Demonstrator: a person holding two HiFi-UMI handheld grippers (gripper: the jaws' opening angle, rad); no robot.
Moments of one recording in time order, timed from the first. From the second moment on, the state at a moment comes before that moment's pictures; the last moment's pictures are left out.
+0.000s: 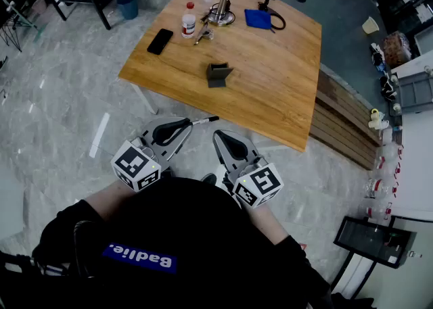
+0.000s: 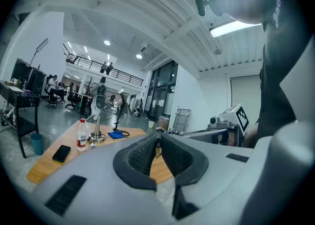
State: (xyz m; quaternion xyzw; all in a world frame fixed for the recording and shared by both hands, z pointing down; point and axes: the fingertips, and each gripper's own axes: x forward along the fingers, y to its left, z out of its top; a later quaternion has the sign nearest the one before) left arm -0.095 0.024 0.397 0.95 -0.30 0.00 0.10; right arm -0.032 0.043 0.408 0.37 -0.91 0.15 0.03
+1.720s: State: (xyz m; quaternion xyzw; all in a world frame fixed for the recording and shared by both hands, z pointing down) left arm -0.055 -0.097 0.394 0.92 -0.37 0.12 0.04; right arm 0.061 0.005 0.423 0.35 -0.92 0.17 0.02
